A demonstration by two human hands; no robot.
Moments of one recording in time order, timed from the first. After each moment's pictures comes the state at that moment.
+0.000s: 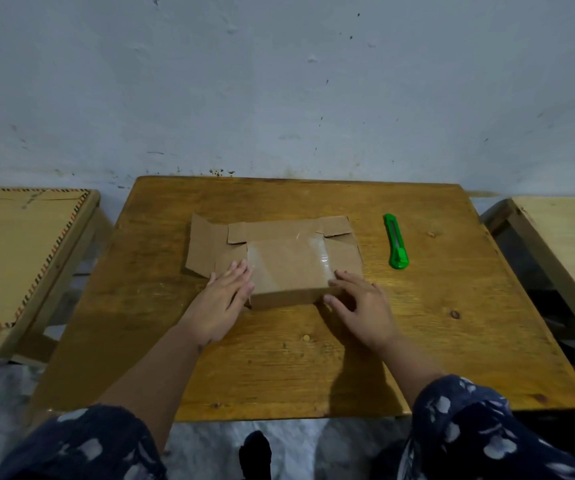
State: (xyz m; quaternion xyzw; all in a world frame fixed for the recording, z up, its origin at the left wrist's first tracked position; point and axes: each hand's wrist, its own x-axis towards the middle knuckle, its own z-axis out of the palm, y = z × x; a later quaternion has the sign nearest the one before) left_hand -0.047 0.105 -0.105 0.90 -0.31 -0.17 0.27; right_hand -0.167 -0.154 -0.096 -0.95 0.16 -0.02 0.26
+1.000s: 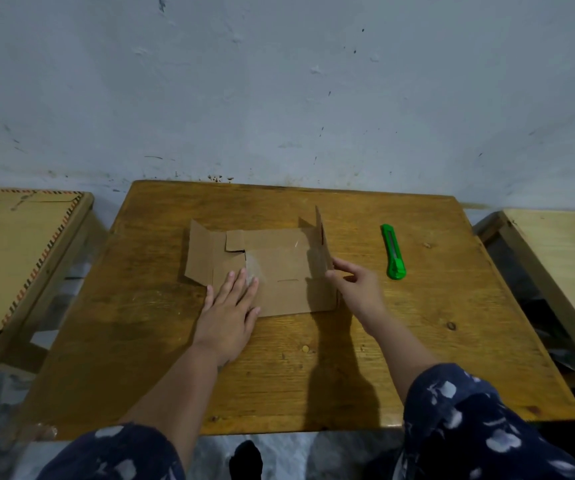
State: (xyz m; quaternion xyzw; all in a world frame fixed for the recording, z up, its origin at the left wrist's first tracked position) left_hand -0.062 0.087 -0.125 0.94 -0.30 -0.09 0.09; right_hand -0.122 -0.145 -0.065 -0.77 0.32 -0.06 0.54
